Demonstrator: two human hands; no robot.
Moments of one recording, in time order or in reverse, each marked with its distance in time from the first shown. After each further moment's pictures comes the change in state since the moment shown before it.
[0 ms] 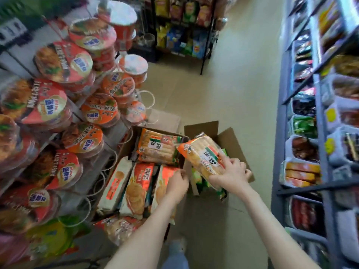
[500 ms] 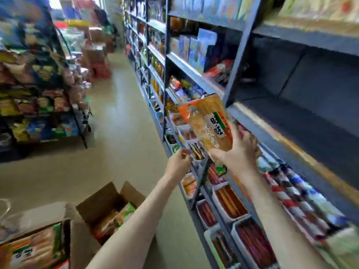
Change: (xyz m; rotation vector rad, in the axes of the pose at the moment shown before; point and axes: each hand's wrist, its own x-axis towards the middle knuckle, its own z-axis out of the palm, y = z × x) left_hand -0.222 0.324 0.205 -0.071 -0.380 0.831; right_hand -0.247 0.227 -0.277 0.187 1.021 0.382
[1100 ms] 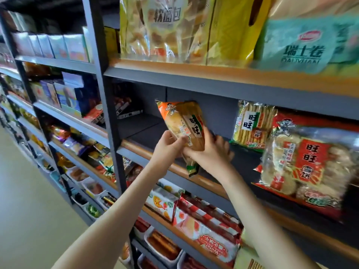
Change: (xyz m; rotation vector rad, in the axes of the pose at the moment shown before) left_hand 0.027 0.205 0.188 -0.411 -0.638 0.371; right_hand 0.052 0.128 -0.141 -0.085 0.163 0.418
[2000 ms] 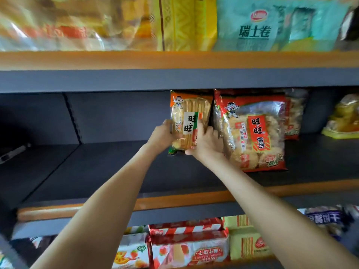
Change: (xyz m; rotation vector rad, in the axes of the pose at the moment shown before) left_hand 0.170 -0.044 0.110 0.654 -0.637 0.289; right_hand 0.083 0.085 0.010 -0.526 0.324 0.559
